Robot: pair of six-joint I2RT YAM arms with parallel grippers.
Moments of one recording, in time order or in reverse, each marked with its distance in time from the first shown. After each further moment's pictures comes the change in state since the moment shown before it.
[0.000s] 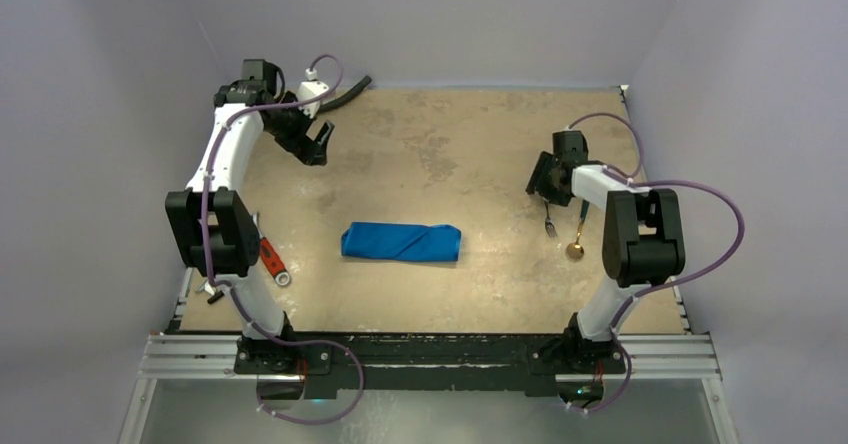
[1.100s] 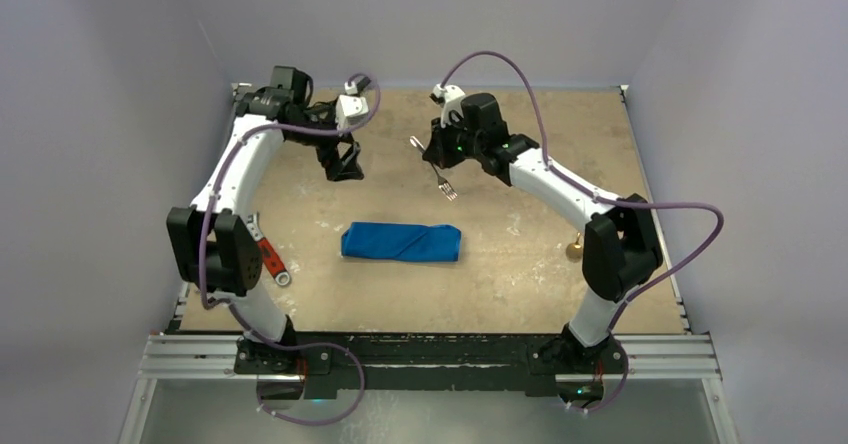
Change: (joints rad) left arm -0.151 -0.082 -0.056 -0.020 0.357 0.181; right arm 0.494 -0.024 0.331 0.107 -0.311 -0.287
